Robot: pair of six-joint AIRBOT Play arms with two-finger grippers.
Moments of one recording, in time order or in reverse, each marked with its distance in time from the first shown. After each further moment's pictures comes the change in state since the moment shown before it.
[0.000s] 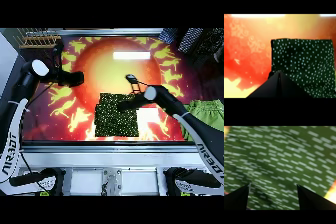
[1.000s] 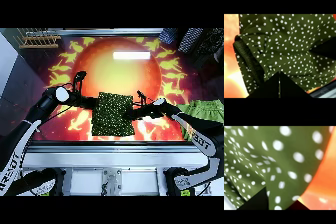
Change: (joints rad) left arm -0.192 0.113 -0.301 -0.008 0.108 0.006; right arm -0.149 -0.244 -0.185 0.685 -0.063 -0.475
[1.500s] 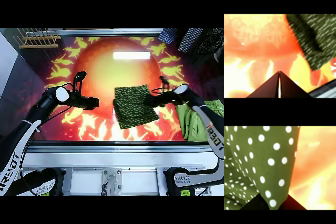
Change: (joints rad) left arm 0.000 0.000 0.000 -0.002 -0.005 -0.010; right arm -0.326 0.103 0.182 -0.472 0.047 0.249
